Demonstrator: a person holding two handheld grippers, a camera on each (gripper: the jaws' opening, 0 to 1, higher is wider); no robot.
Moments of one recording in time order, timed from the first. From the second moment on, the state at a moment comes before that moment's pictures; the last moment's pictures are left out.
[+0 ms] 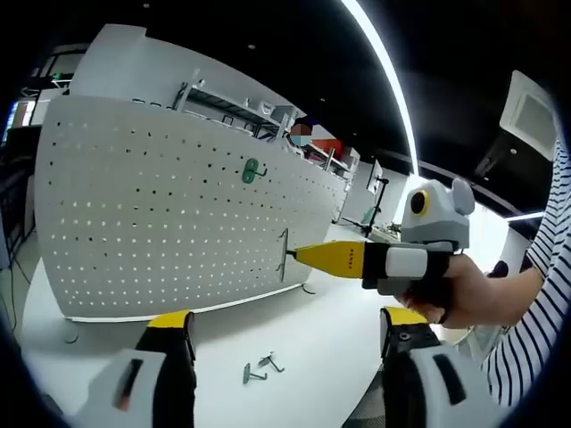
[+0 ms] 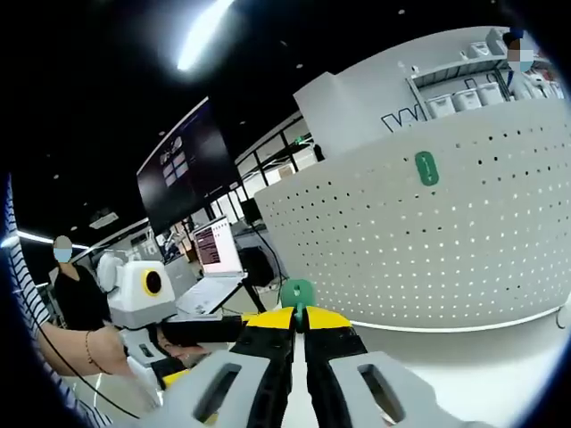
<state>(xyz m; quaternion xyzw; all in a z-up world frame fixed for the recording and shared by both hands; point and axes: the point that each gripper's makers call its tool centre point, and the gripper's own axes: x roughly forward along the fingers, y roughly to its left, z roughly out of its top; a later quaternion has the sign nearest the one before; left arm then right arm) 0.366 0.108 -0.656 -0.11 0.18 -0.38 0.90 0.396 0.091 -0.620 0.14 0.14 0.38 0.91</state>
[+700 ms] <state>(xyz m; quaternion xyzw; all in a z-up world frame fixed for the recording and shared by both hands) 0.362 0.114 -0.672 -0.14 0.19 -0.36 0.90 0.441 0.049 -0.613 0.09 0.08 0.27 0.95</state>
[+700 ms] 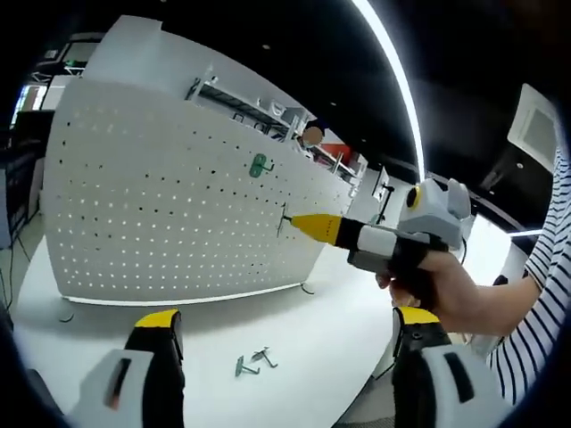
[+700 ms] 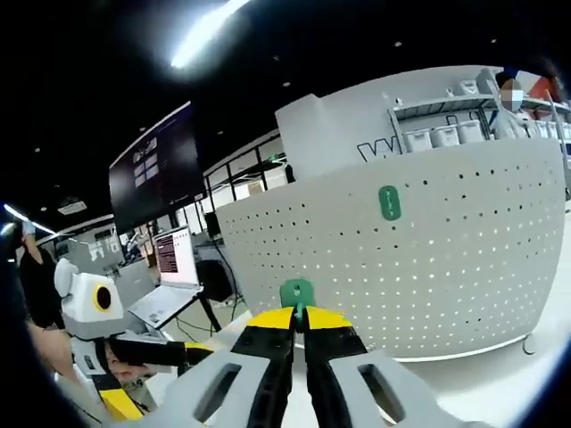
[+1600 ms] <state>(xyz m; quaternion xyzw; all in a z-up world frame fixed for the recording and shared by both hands) 0.361 0.127 -0.693 -0.14 0.22 -0.34 0.91 0.526 -0.024 -0.582 0.05 0.00 0.14 0.99</state>
